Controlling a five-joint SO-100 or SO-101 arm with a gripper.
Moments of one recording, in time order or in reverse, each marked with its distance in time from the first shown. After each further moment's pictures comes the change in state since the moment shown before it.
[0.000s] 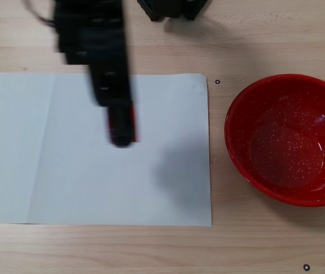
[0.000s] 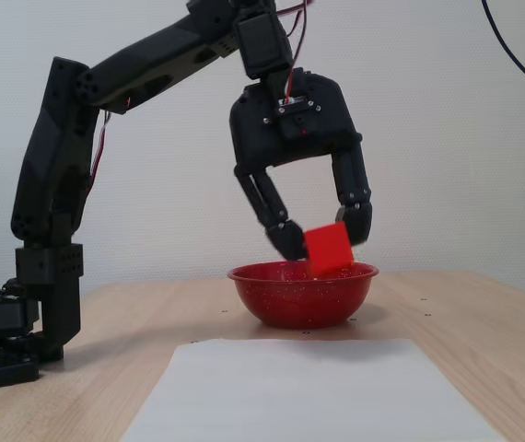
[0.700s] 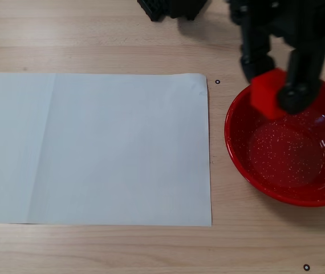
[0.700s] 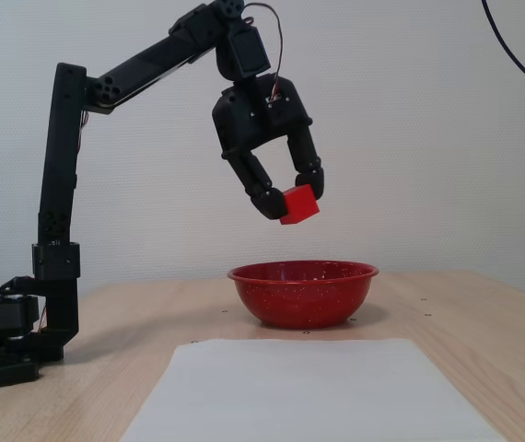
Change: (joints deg) arm 31.2 6.5 0.4 -4.8 -9.4
